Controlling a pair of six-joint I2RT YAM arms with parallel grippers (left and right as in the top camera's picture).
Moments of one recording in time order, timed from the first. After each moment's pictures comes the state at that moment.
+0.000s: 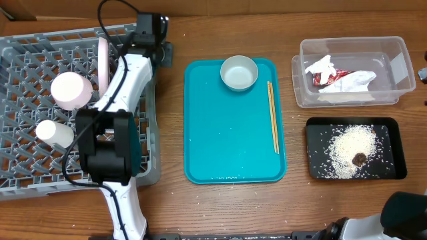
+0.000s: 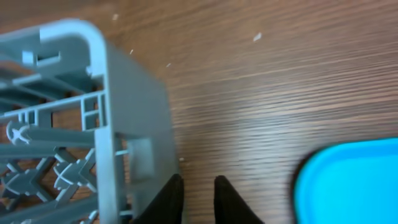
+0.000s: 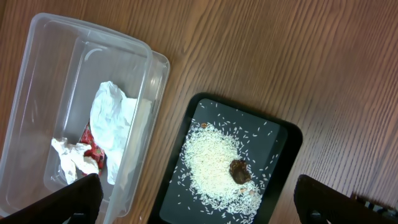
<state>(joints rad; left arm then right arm) -0.11 2.13 1.73 -0.50 -0.12 0.05 -0.49 1.66 1.93 -1.49 0.17 0.76</state>
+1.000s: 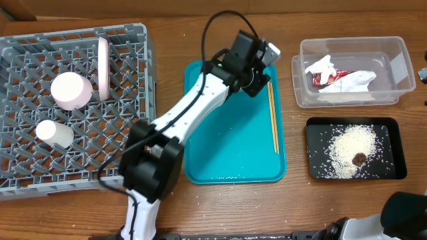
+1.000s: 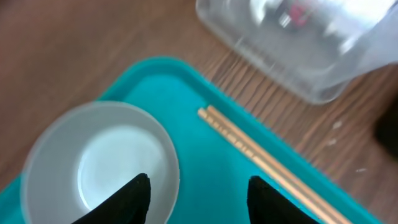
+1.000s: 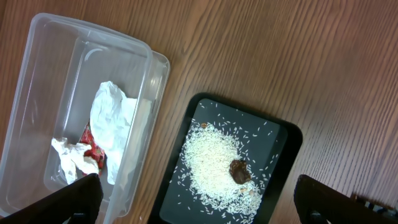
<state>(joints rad) -0.58 2.13 1.75 -0.53 0.15 0.19 -0.49 1.66 1.93 -1.49 0.17 0.76</state>
